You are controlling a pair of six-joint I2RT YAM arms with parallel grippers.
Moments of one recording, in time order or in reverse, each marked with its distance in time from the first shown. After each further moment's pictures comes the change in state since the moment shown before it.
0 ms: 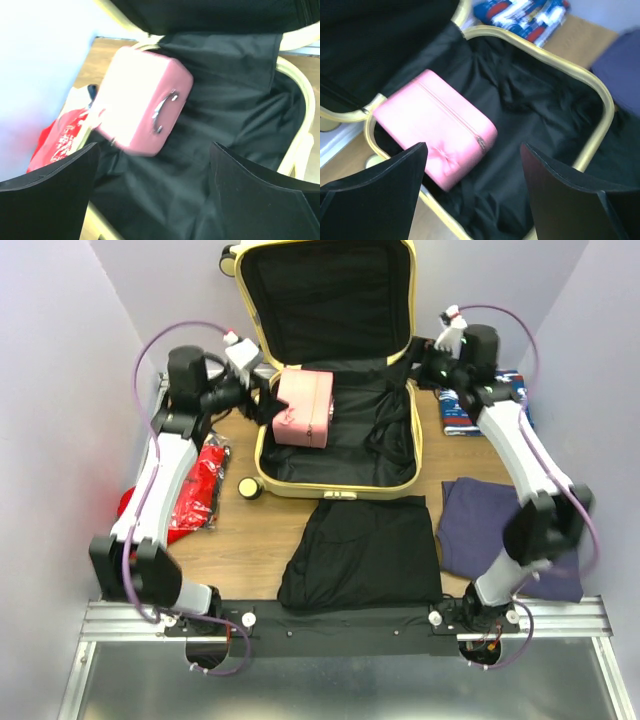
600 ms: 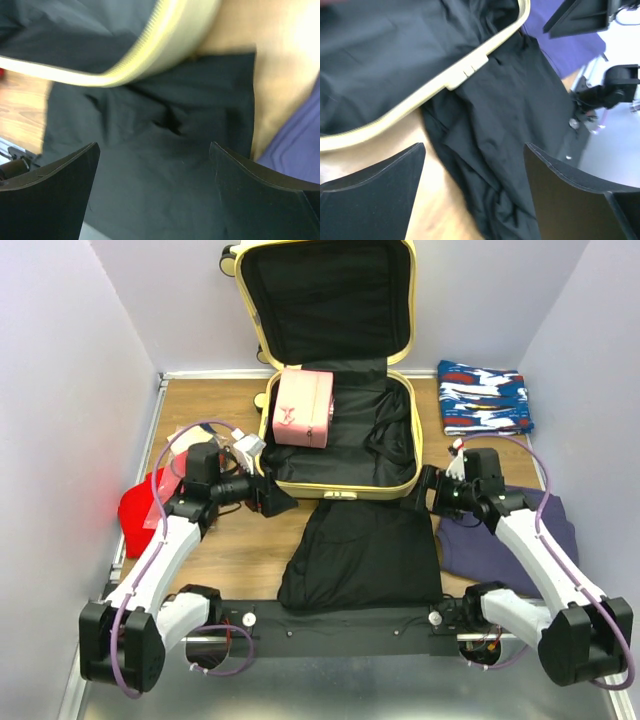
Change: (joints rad) left arm -0.057 -0.492 -0.809 0.079 0.098 -0.361; right arm 0.000 -0.764 -0.964 -0.278 0.107 0.059
